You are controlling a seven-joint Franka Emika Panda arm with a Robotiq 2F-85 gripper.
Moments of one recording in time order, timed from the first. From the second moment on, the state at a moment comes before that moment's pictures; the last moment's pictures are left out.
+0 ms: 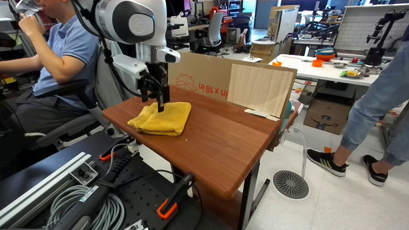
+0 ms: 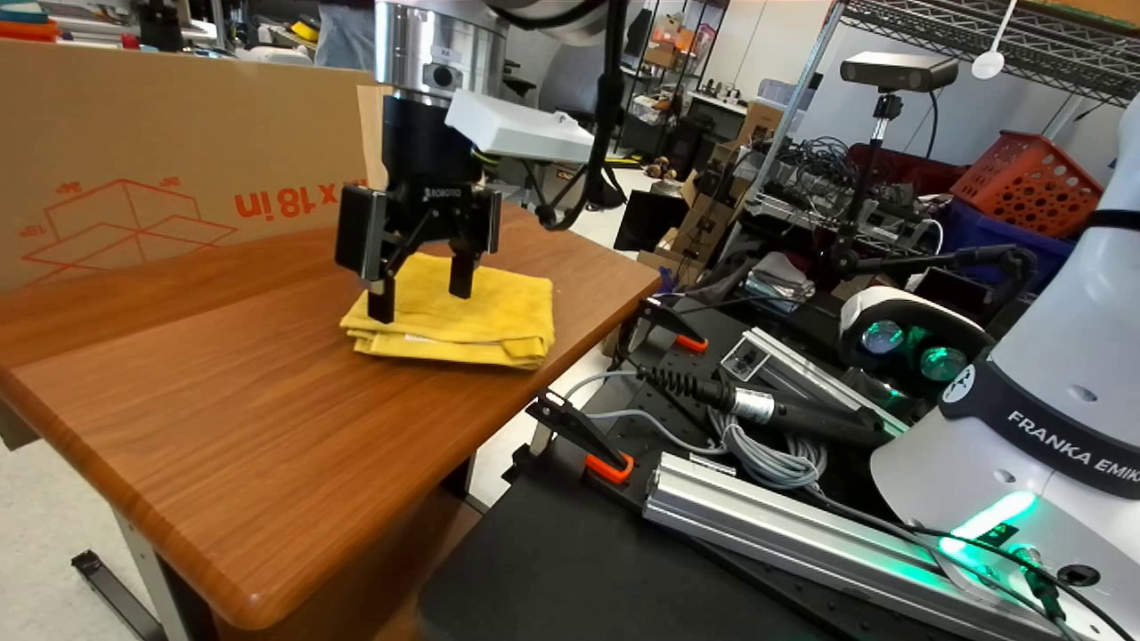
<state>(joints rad) 0.16 0.35 0.13 -2.29 0.17 2.53 0.12</state>
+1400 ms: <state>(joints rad) 0.30 0.58 0.07 -2.05 0.14 2.63 0.36</state>
